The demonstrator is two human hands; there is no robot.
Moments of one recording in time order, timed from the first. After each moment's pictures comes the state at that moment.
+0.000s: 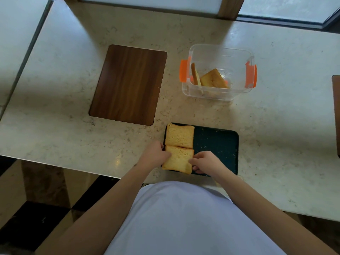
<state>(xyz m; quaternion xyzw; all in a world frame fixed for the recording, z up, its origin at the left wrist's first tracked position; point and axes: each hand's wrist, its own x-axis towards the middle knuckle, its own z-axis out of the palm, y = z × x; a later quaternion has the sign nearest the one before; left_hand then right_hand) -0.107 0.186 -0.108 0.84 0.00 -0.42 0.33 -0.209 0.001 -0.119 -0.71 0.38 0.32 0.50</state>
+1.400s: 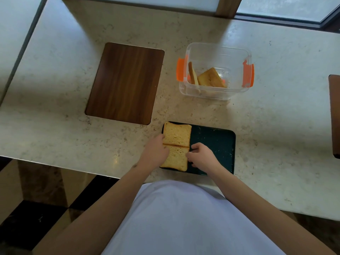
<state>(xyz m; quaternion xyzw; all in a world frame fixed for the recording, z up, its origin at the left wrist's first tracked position) -0.110 0.173 -0.101 0.89 -0.10 -0.34 0.28 -0.195 0.003 -0.118 -0.72 0.38 0.28 0.51</state>
